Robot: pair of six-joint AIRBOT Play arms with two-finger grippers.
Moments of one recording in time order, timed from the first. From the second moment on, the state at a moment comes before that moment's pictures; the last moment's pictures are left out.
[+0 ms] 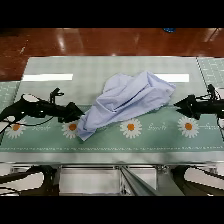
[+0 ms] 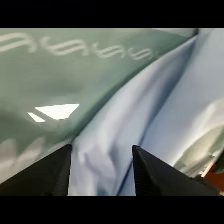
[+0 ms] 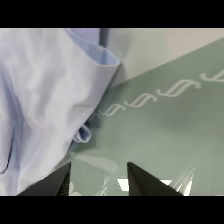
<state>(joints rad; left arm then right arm) 0.05 -1.43 0.69 0.66 -1.04 -1.26 -0.54 -1.37 0.81 -0.73 1.20 1.20</state>
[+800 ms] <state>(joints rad) -0.04 -1.48 0.74 0.61 -1.09 -1.16 -0.36 -1.60 0.95 -0.63 0.97 1.28</state>
